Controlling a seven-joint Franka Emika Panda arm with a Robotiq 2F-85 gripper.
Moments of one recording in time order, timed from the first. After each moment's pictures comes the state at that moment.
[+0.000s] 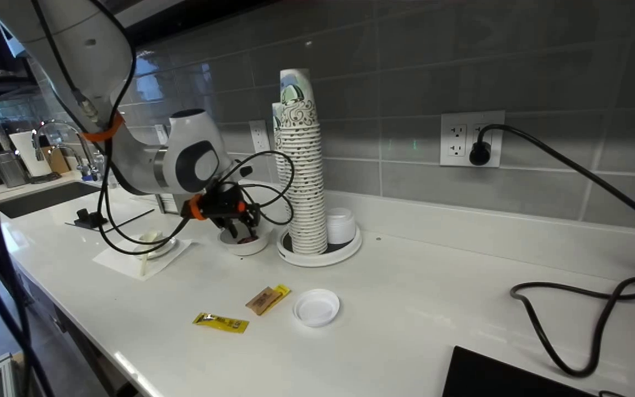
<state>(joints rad) -0.36 0.39 0.49 -2.33 -0.40 2.95 -0.11</state>
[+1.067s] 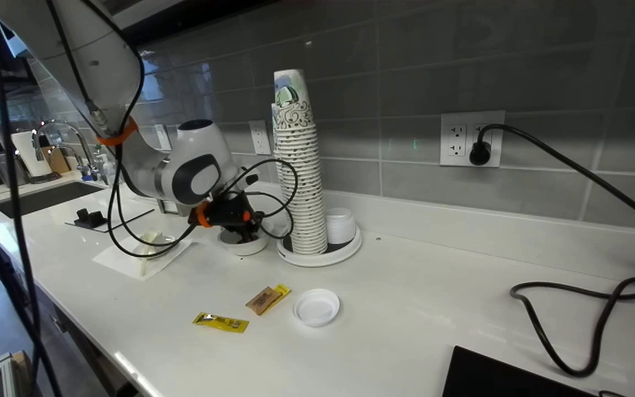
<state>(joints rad) -0.17 0.44 0.32 -2.31 -0.14 3.04 -0.28</state>
